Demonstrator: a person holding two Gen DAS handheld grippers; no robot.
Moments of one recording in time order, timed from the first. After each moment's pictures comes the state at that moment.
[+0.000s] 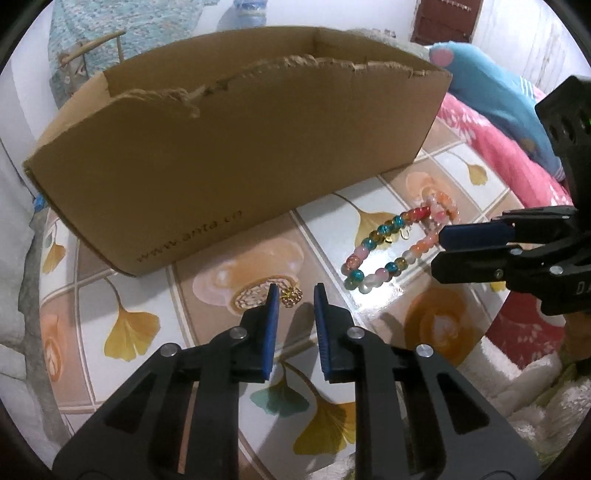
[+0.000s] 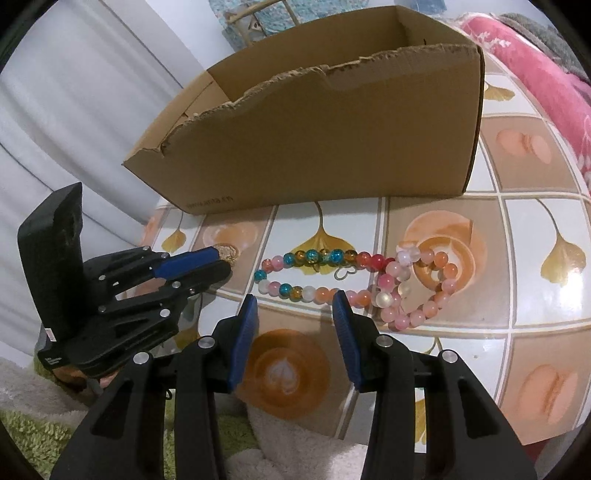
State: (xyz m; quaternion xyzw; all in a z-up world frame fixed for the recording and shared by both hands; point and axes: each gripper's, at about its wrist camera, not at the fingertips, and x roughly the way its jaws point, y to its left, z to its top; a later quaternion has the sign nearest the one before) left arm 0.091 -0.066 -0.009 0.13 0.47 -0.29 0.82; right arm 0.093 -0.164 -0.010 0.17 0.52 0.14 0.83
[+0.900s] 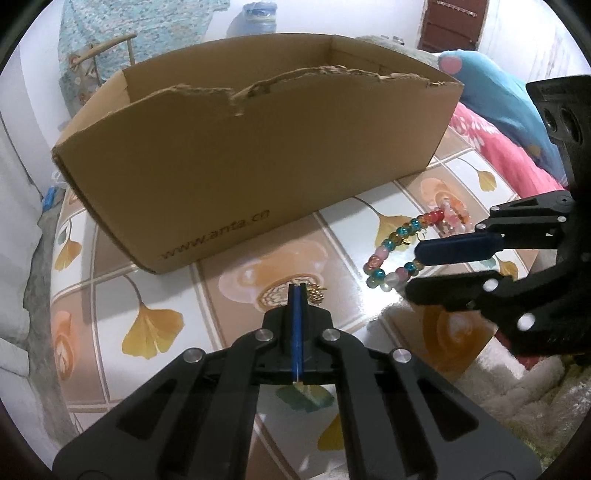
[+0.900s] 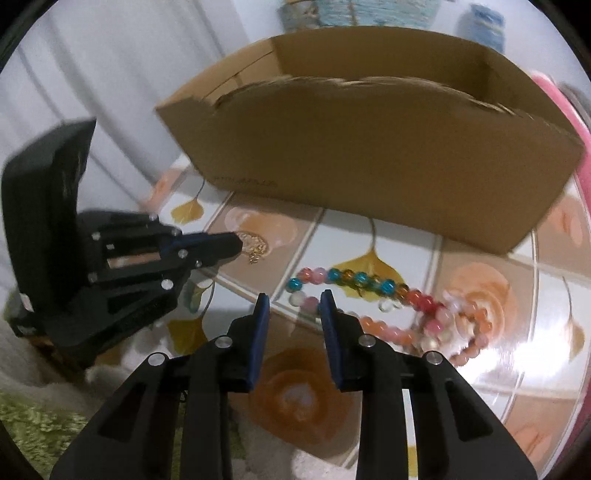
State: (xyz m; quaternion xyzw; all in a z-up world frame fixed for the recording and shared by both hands) left arm 0.093 -0.045 -0.003 0.12 0.46 -0.27 0.84; right arm 0.109 -0.108 -0.005 0.01 0.51 0.19 0.84
